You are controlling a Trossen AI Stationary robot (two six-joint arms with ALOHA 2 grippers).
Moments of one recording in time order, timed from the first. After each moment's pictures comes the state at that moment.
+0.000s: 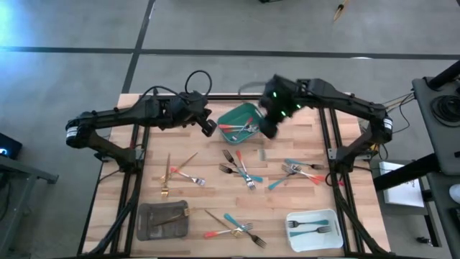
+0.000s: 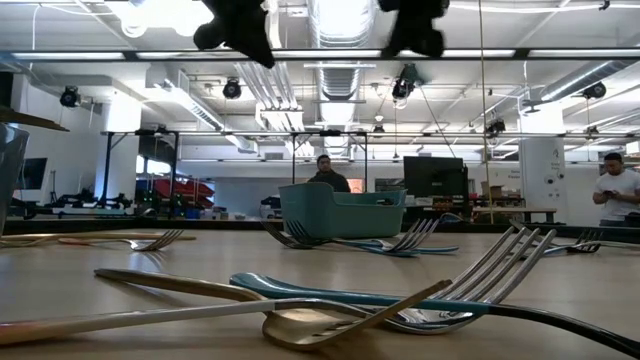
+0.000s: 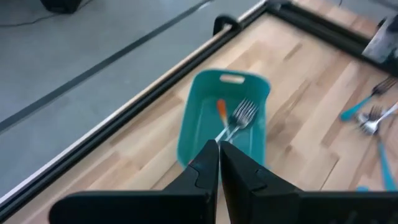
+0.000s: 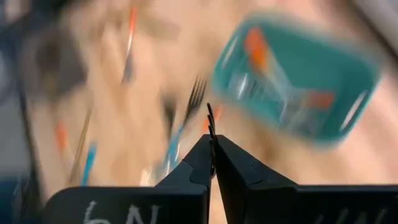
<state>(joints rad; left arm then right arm) 0.17 1.37 1.38 -0.76 -0.44 -0.41 -0.30 1.54 1.72 -1.15 -0.21 0.23</state>
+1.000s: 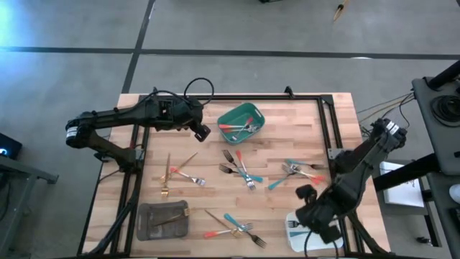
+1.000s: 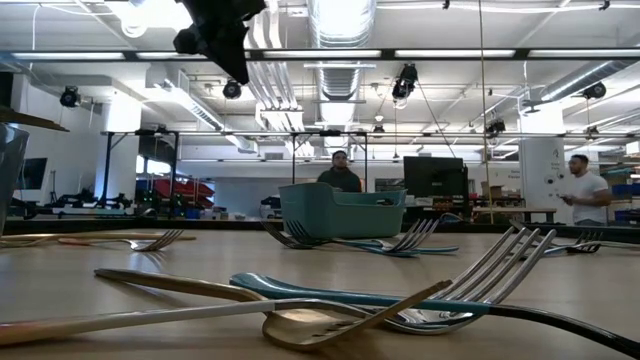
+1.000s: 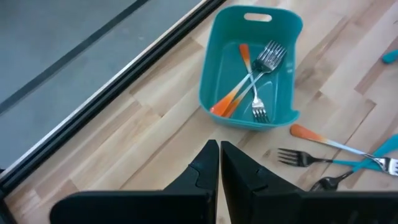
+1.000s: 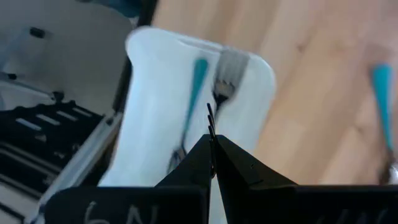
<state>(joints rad) 0.16 1.37 1.38 -0.98 -0.42 -0.46 0.78 1.47 1.30 -1.09 -0.13 0.45</state>
